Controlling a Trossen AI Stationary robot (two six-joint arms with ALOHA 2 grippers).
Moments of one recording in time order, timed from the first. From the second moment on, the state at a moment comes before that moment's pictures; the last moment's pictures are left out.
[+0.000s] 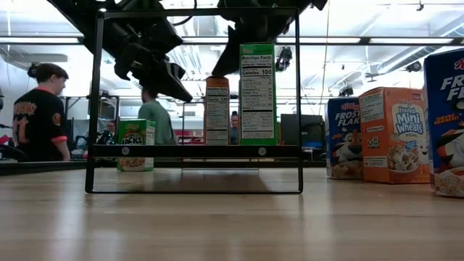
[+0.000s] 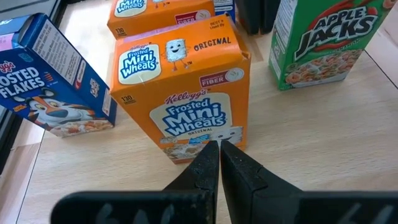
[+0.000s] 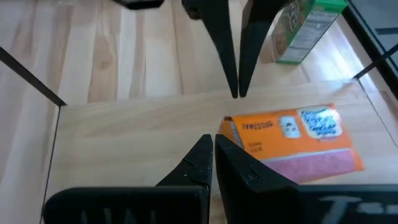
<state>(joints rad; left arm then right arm) 0.22 1.26 0.71 -0.09 0.17 0.36 0.01 1.75 1.38 -0.34 0.11 0.06</state>
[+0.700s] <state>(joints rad) 0.22 1.26 0.71 -0.09 0.17 0.36 0.00 1.75 1.38 -0.34 0.16 0.04</state>
